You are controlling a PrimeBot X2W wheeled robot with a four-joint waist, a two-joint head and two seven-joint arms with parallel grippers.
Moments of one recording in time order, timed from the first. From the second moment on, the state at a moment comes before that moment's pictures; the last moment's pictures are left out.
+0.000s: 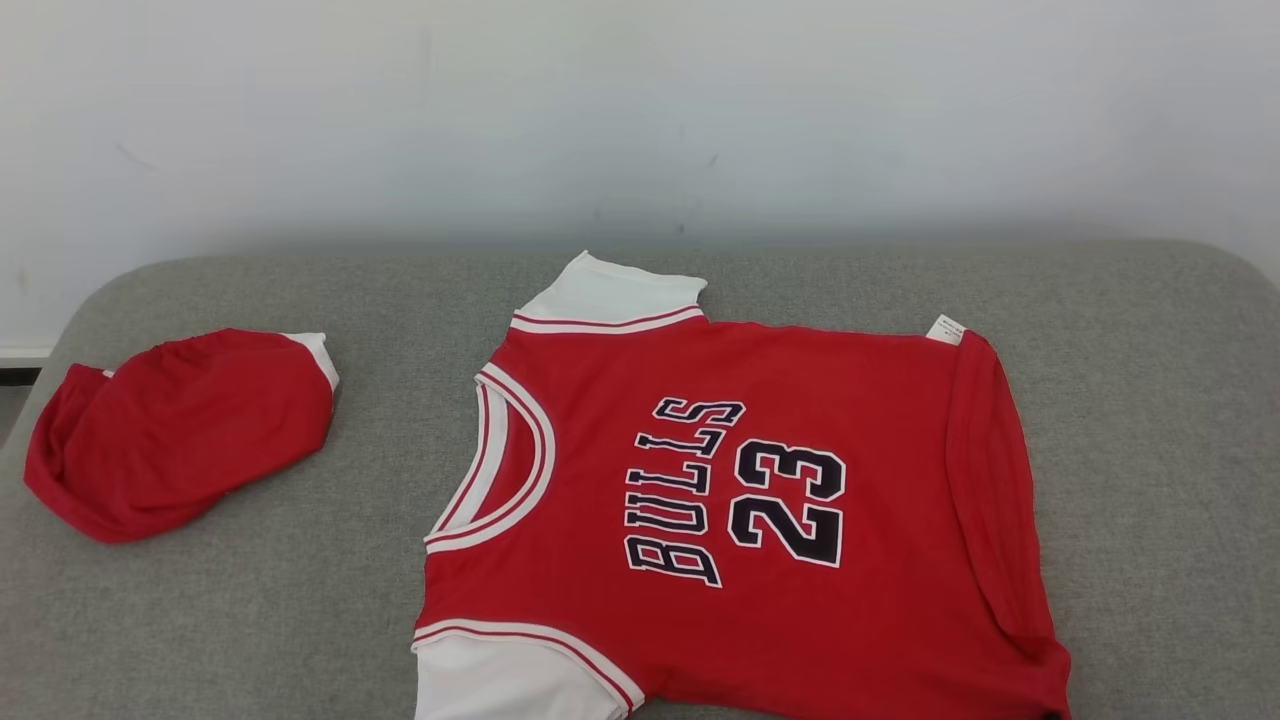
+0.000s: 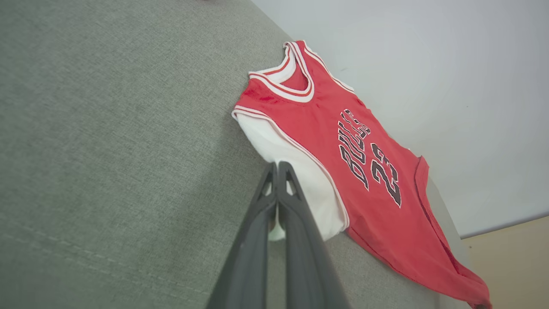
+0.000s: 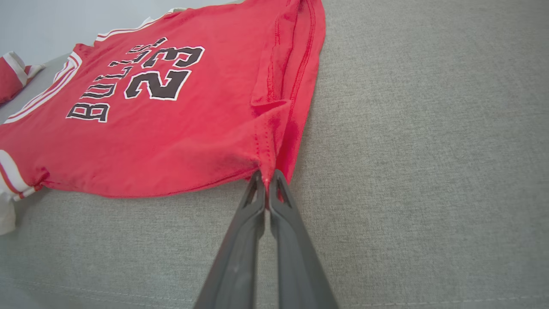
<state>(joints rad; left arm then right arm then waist) 0.25 0.14 -0.31 0.04 -0.87 0.06 -0.23 0.25 -0.30 0.10 0.17 0.50 0.13 -0.03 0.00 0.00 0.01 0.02</state>
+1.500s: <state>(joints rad) -0.43 0.21 -0.32 0.60 -0.76 -0.11 -0.25 -0.22 -0.34 0.24 0.51 0.60 0.13 -0.16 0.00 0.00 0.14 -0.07</state>
